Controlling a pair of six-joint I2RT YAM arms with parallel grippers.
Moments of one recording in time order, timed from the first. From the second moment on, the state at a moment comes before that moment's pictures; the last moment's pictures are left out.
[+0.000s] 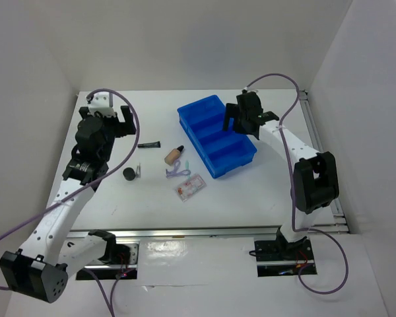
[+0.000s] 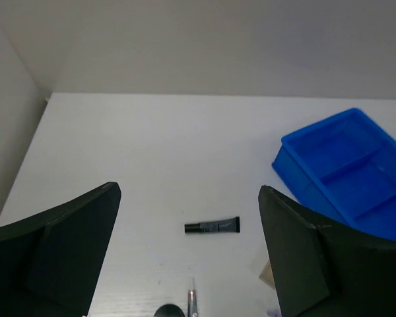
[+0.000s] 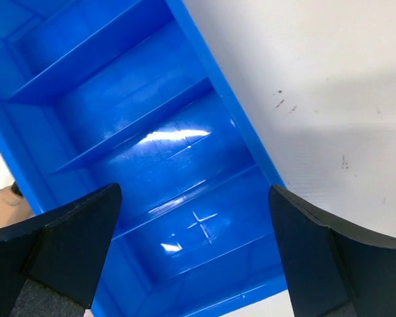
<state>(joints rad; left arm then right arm) -0.23 0.98 0.96 -0.03 -0.25 -0.06 0.34 1.72 1.39 -0.44 0.17 0.41</state>
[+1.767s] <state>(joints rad) -0.03 1.59 1.03 -0.70 -0.21 -0.74 0.39 1.58 1.26 -0.46 -0.13 0.33</state>
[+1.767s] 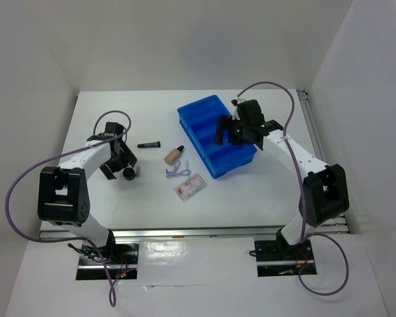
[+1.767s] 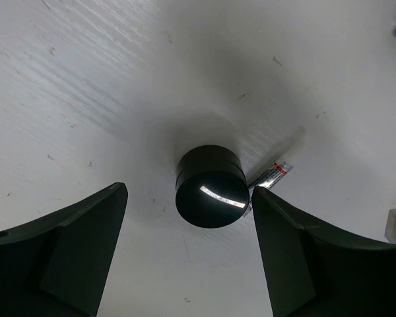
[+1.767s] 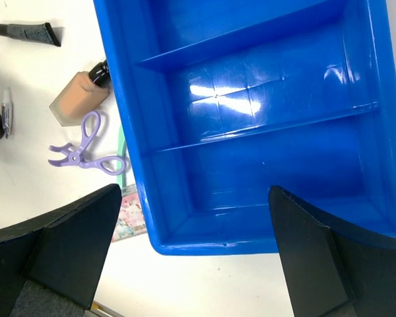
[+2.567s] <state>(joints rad) -0.03 1.62 0.99 -0.63 -0.17 -0.74 0.40 1.58 1.25 -0.46 -0.15 0.35</state>
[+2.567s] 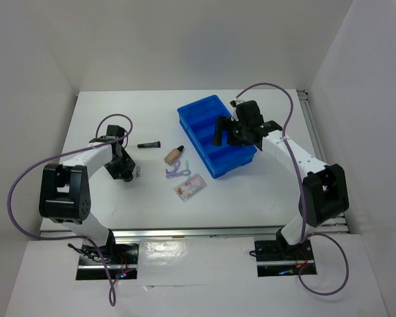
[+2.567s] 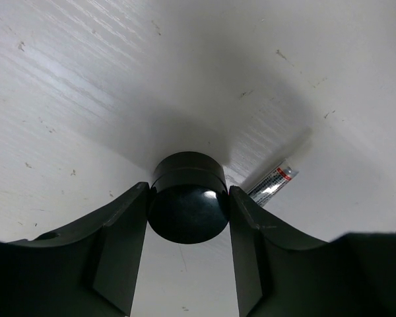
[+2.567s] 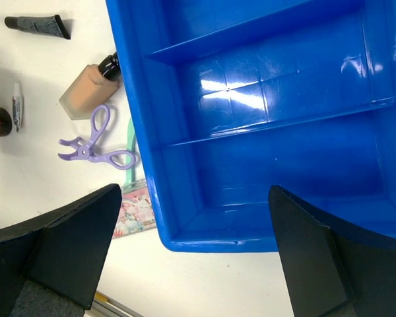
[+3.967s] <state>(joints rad) -0.50 2.23 2.24 -0.69 0.14 -0.50 0.40 1.09 1.07 -0.49 0.06 0.52</state>
